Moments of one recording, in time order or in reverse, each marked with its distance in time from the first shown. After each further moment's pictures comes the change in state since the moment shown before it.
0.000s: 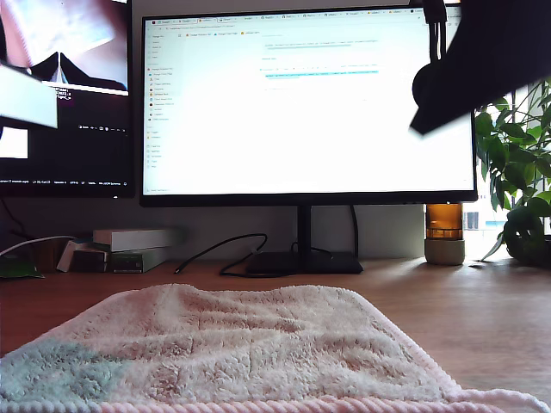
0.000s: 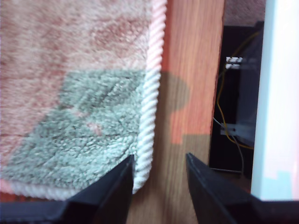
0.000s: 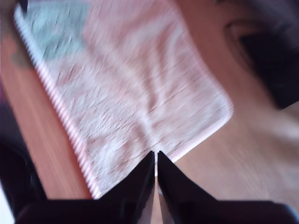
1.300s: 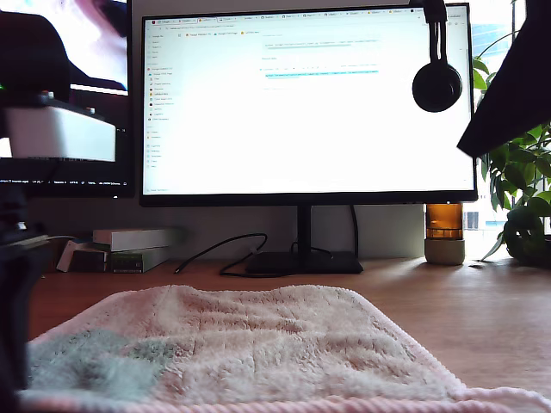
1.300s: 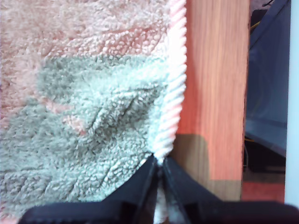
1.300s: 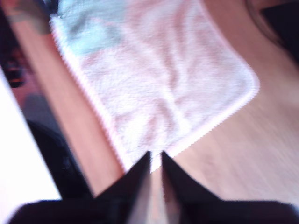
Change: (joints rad) left arm -0.011 0.189 0.074 0.047 -0.034 0.043; right arm 0.000 -0.038 0.000 -0.145 -0.113 0.100
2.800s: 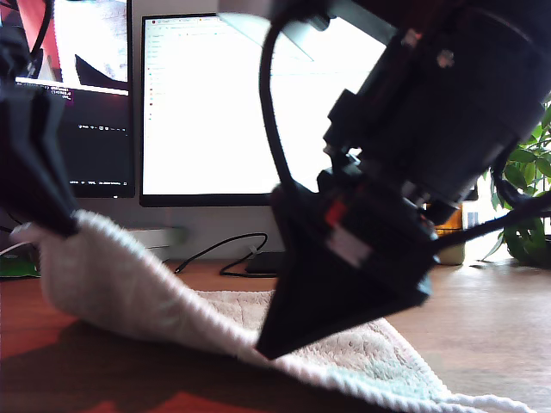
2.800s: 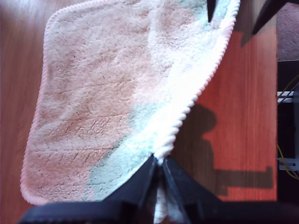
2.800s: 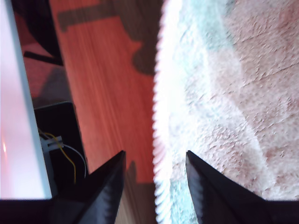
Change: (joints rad) left arm 0.000 -0.228 0.164 -0.083 0.019 -0.001; right arm -0.135 0.526 -0.034 0.473 -0.295 -0.180
